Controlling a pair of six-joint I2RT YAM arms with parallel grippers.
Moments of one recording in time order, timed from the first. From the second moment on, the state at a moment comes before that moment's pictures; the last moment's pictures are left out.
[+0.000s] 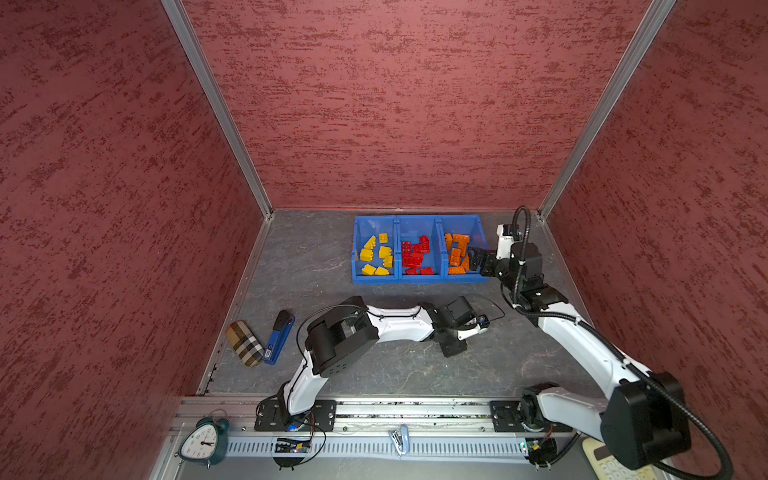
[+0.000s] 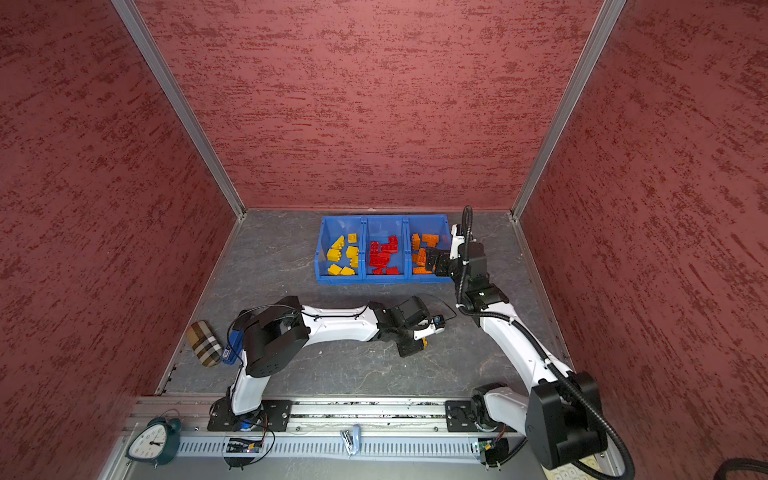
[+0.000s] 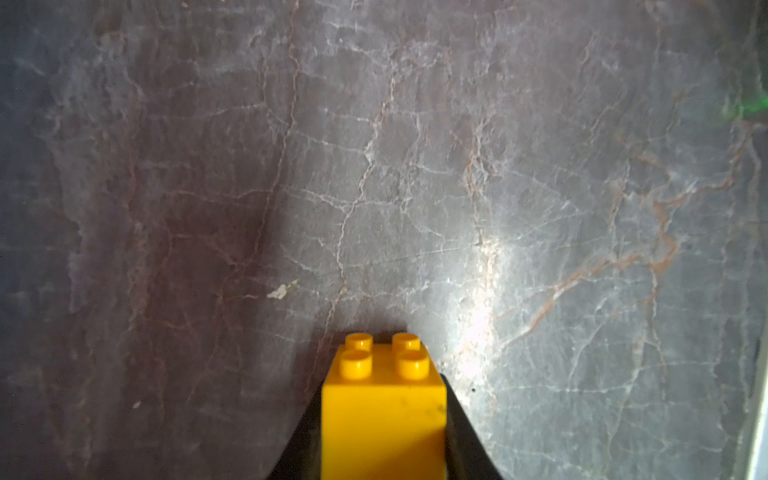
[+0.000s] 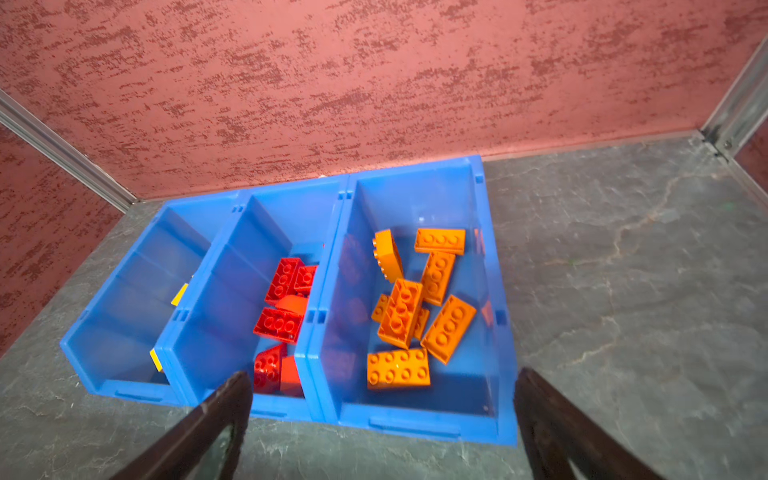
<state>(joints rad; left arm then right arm) -1.13 2.06 1.38 -0.39 0.11 0.13 0.24 1.16 0.76 0.01 -0.01 0.31</state>
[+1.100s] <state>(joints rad) -0.52 1.76 1.22 -0.28 -0.14 -0.52 0.24 1.21 0.68 0.25 -0.05 0.44</state>
